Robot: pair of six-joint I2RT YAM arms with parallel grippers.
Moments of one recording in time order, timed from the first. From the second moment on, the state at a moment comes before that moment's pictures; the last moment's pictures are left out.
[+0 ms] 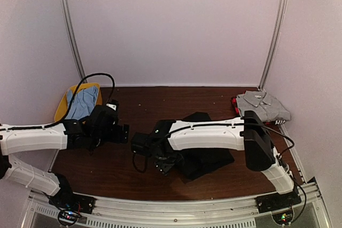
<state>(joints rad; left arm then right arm) -0.82 1.20 0.70 -0.26 -0.55 -0.41 1.25 2.35 2.04 -1.30 0.46 0.53</state>
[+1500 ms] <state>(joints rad) -0.82 1.17 0.66 -0.24 -0.54 -0.42 1.06 2.21 1.75 -1.07 0.42 0.44</state>
